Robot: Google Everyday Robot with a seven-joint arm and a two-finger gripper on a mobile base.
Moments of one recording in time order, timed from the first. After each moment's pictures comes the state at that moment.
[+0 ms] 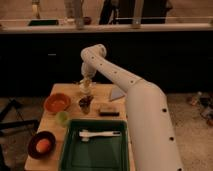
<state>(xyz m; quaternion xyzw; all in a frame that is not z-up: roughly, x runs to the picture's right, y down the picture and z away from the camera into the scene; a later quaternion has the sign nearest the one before) -0.126 -0.061 0.916 -0.21 -0.18 -0.07 0.96</state>
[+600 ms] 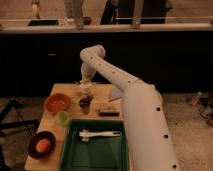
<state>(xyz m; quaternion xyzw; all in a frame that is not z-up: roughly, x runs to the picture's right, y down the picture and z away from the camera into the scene) -0.126 -0.057 0.925 -0.22 -0.18 -0.07 0.96</state>
